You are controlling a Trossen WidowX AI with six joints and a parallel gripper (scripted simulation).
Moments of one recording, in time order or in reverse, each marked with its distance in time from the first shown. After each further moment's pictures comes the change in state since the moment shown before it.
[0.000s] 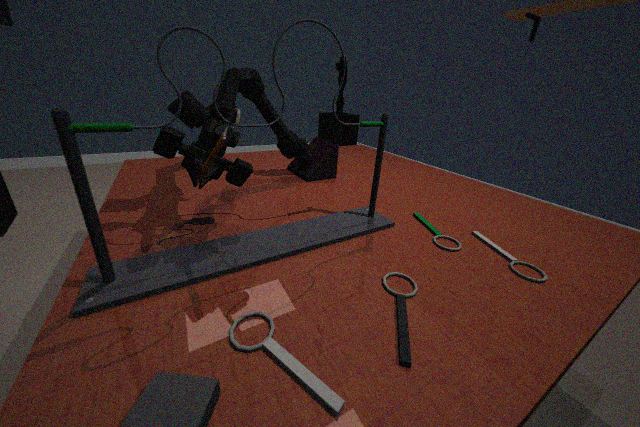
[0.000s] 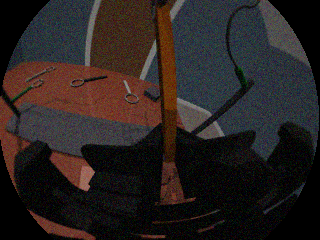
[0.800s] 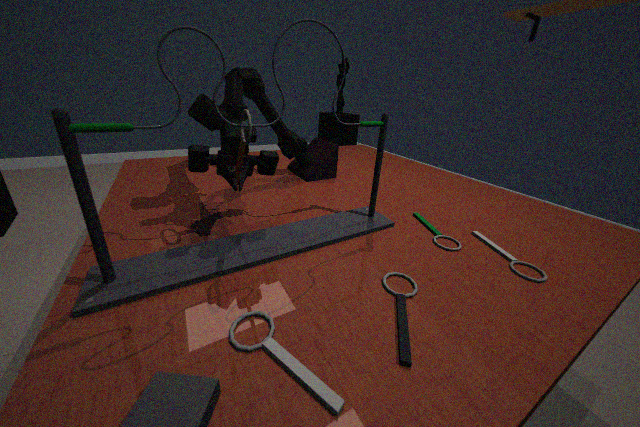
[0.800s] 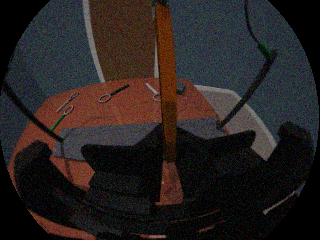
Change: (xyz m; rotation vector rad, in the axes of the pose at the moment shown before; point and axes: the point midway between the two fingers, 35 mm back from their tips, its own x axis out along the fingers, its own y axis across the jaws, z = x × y) arm -0.016 0.066 0.014 0.339 0.041 0.194
